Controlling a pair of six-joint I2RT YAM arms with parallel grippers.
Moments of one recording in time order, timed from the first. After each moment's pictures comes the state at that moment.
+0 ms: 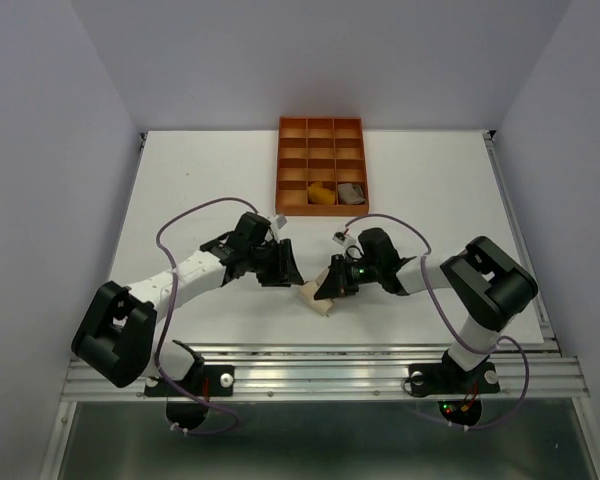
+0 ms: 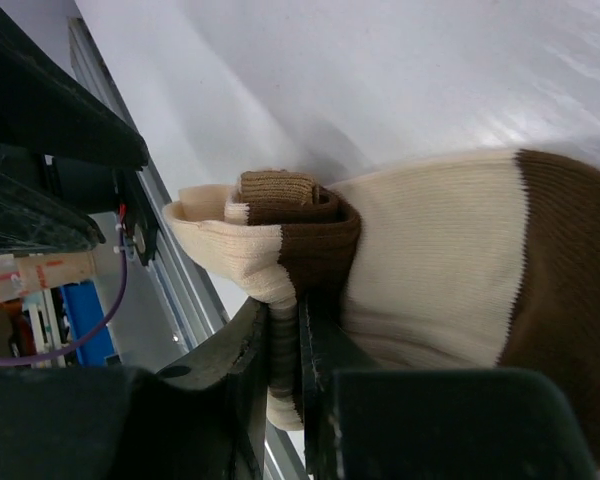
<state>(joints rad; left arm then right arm) -0.59 1.34 0.76 -0.31 0.38 -0.66 0.62 1.72 0.61 0.39 -0.69 0.65</state>
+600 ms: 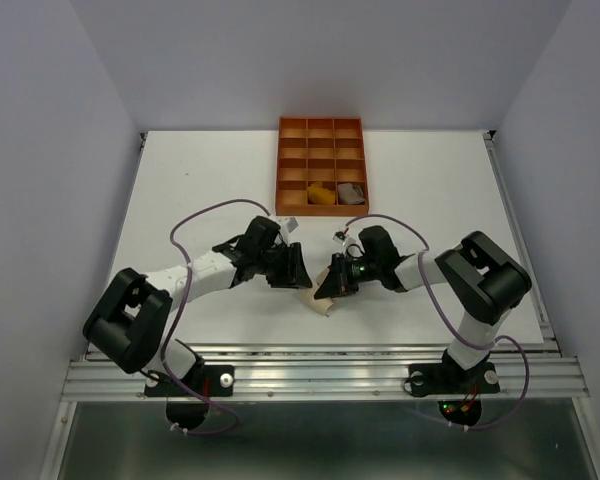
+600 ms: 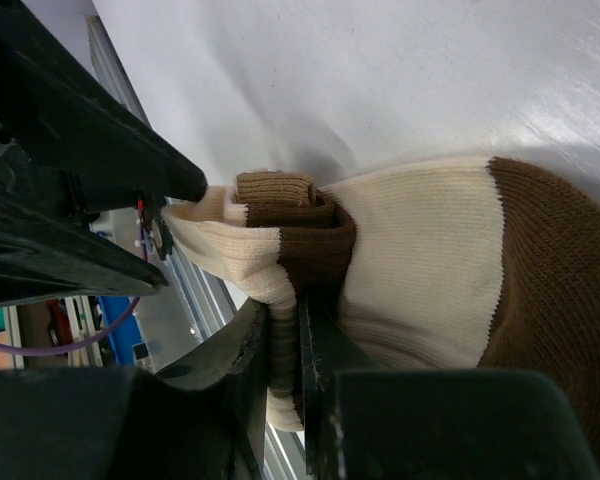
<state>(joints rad) -0.63 1.43 0.73 -0.16 0.40 -0.65 0.59 1.77 0.63 0.40 -0.76 0.68</state>
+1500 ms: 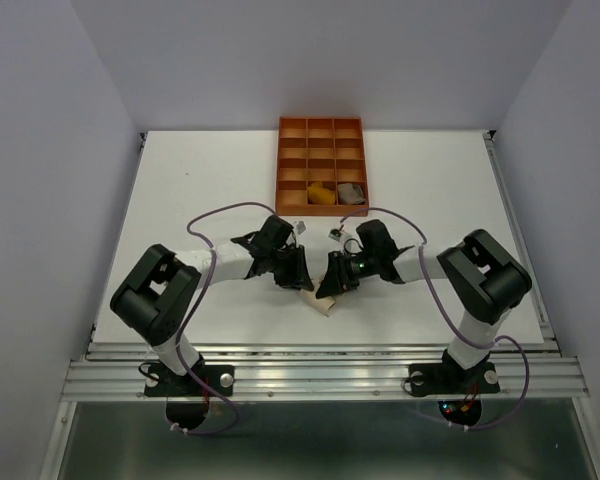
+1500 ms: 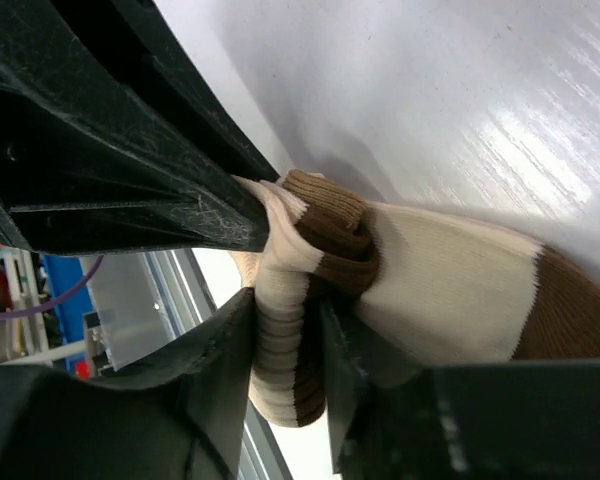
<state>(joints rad) -0.67 1.63 0.80 -0.15 0.38 -0.68 0.57 1.78 0.71 0.25 -0.80 0.49</state>
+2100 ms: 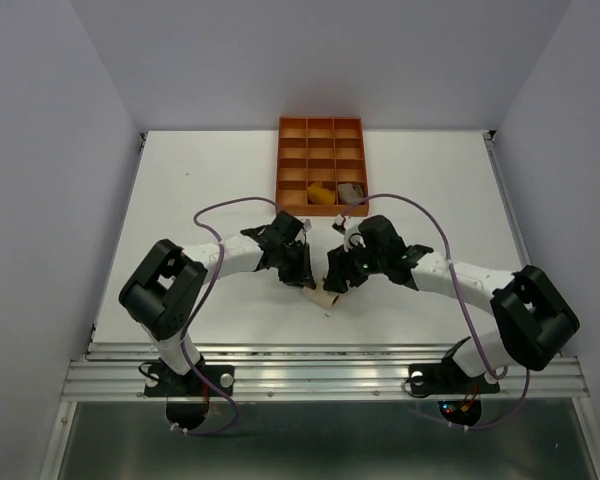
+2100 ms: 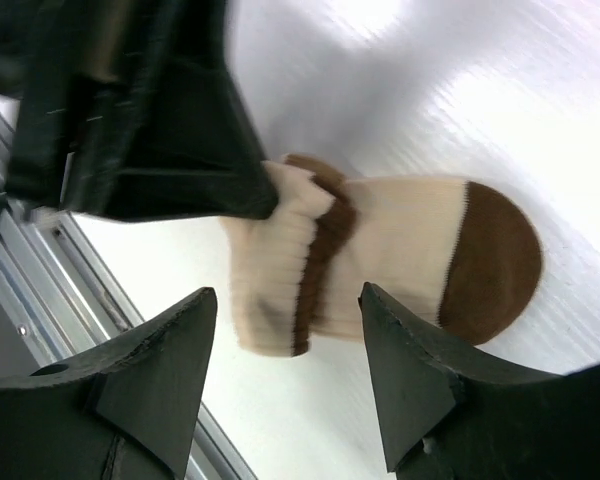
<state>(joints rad) -0.70 1.68 0.92 -0.30 0.31 -0.68 0.65 1.46 0.75 -0.07 -0.44 0.24</state>
